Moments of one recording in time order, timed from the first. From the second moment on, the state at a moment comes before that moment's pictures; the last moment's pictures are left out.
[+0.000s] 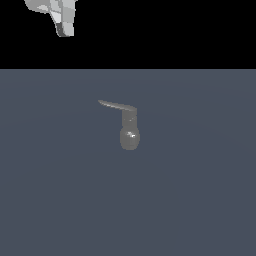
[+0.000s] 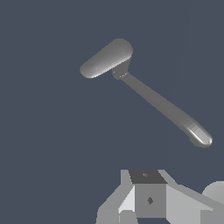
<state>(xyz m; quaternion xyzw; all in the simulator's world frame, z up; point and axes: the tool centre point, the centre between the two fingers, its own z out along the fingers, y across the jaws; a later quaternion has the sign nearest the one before) -0.120 0.112 0.353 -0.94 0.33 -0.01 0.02</state>
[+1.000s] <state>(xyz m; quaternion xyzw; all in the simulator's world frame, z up) -0.026 0.123 0.275 -0.86 0.51 0.00 0.01</state>
